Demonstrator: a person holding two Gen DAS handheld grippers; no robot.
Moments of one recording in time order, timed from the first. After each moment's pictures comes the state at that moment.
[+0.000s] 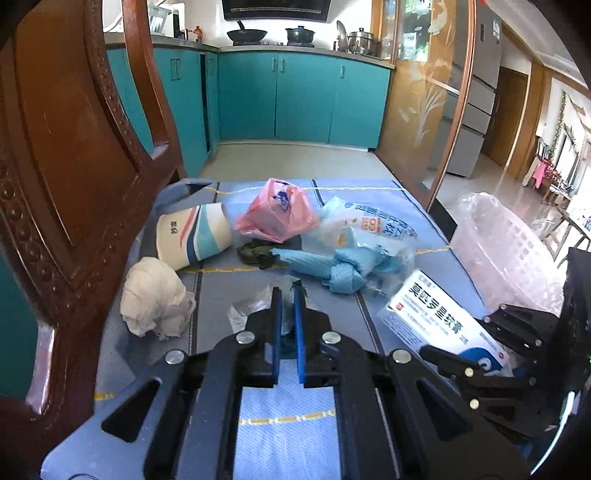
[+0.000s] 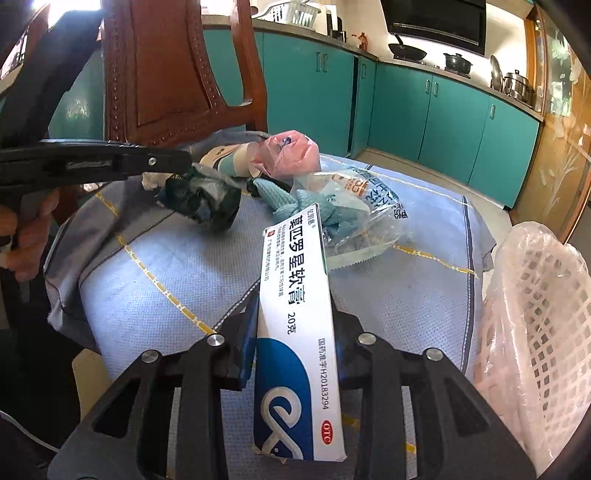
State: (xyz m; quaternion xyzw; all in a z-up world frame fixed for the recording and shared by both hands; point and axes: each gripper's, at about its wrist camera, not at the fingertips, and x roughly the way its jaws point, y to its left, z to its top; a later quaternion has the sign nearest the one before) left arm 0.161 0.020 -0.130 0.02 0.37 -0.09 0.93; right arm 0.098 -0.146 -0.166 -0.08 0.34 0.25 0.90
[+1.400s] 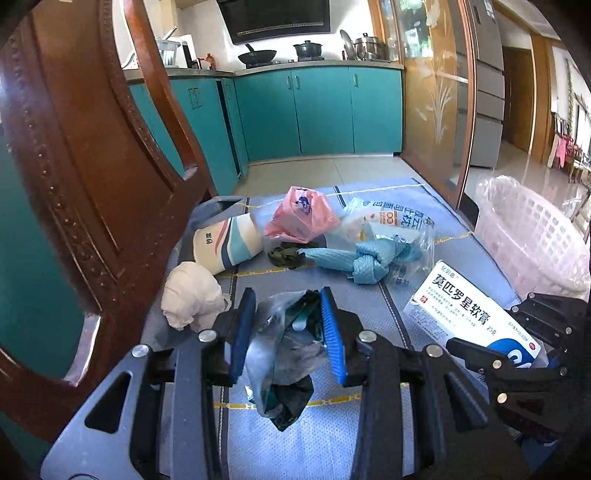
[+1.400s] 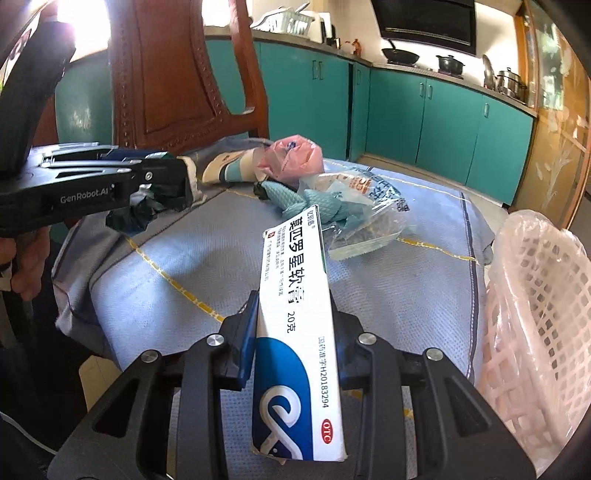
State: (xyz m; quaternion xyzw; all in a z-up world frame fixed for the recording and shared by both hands) left arm 0.129 0.013 -0.125 0.08 0.32 -0.03 0.94; right arm 0.078 -0.147 -0.166 -0.05 0.32 0.24 0.91
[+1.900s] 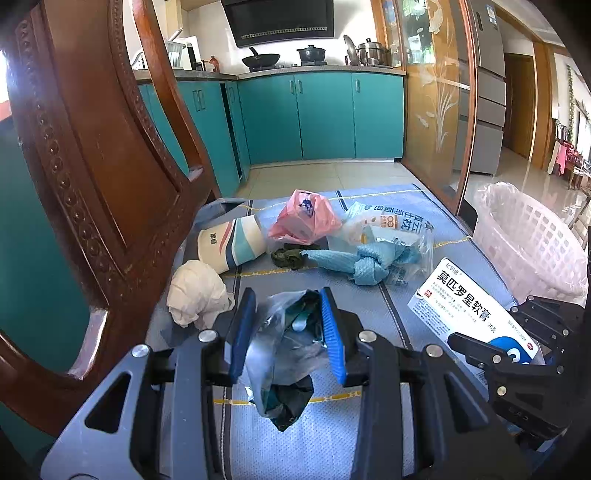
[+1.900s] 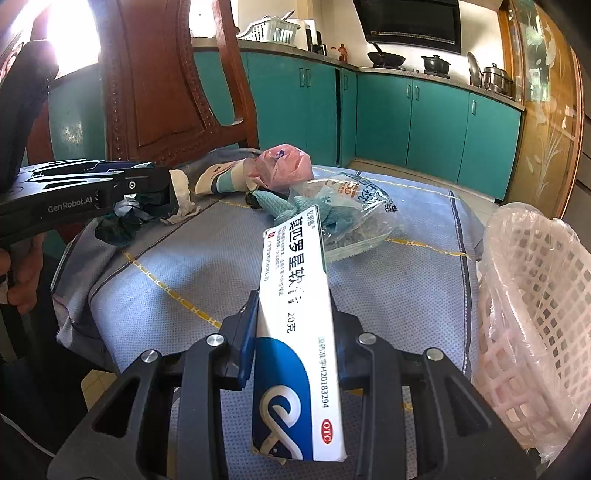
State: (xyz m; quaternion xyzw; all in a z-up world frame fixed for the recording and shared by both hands) left arm 0.123 0.017 -0.122 0.07 0.32 -0.03 0.95; right arm 0.075 -0.149 -0.166 -0.05 0.32 0.23 0.92
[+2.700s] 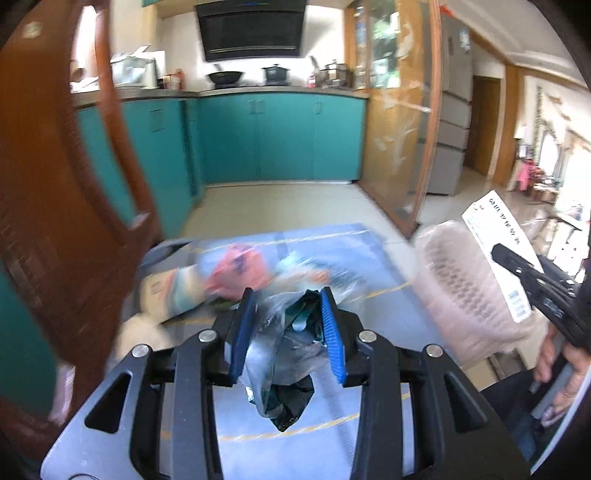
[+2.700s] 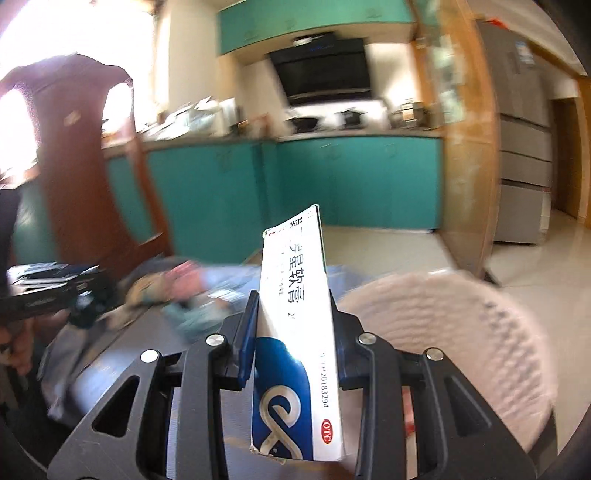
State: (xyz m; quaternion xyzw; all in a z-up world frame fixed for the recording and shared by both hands) left arm 0.142 -0.026 -0.071 0.03 0.29 -0.14 0.95; right arm 0.066 -0.298 -0.084 0.05 0.19 0.06 0.98
